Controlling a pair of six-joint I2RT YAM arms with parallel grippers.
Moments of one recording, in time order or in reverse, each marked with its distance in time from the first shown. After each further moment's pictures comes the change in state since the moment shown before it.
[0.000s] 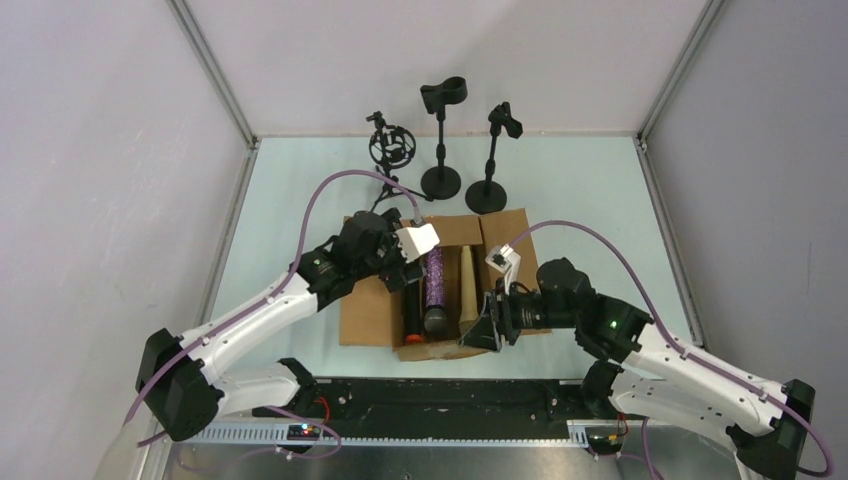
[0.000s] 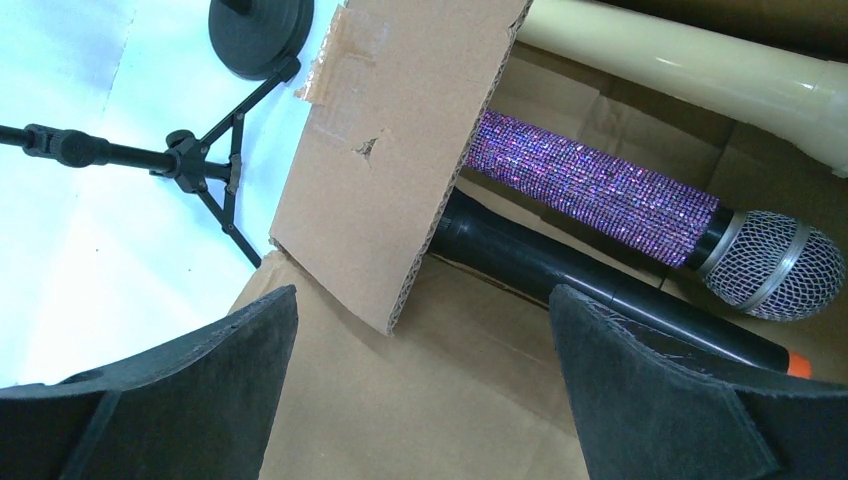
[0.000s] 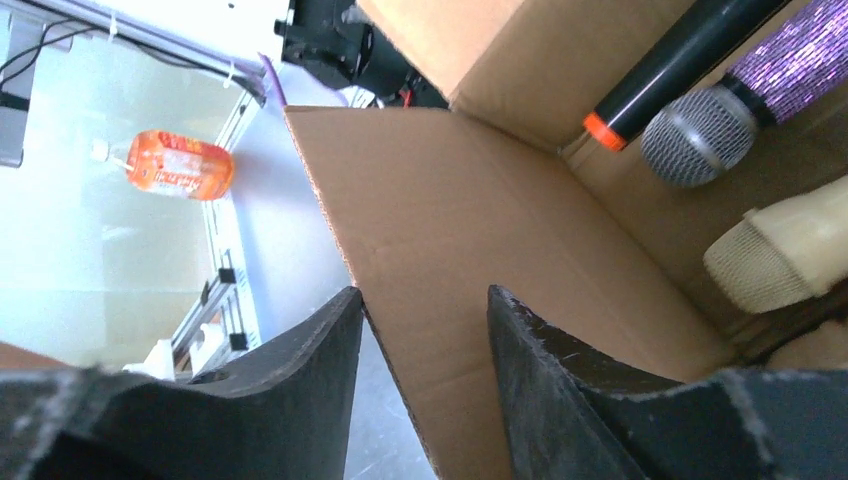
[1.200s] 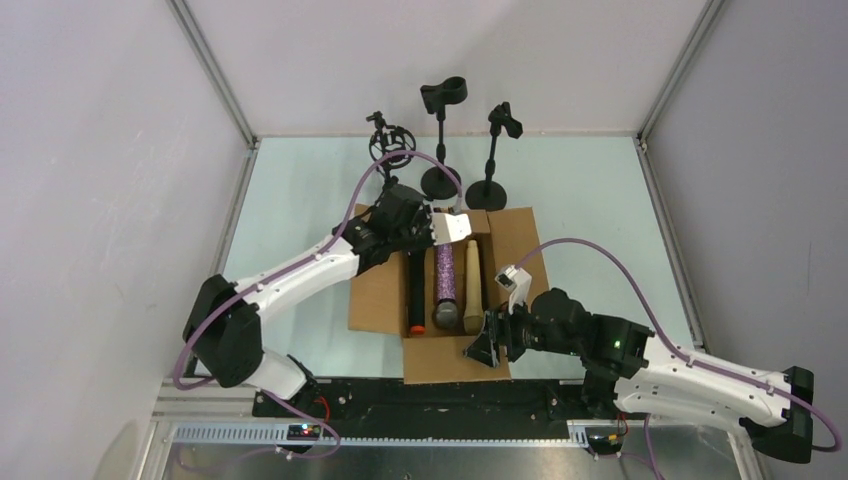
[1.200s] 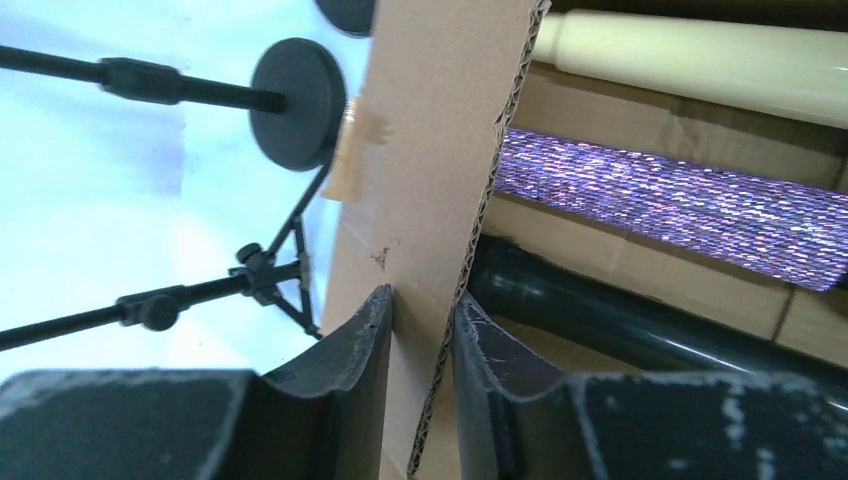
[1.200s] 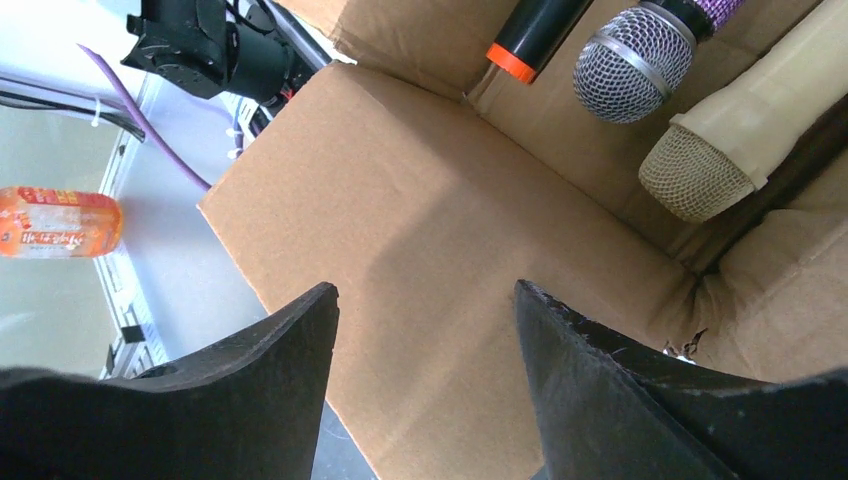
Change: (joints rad) left arm -0.003 0.341 0.235 0.026 0.011 0.243; right arm 0.208 -0.099 -0.124 -0.081 0.385 0.101
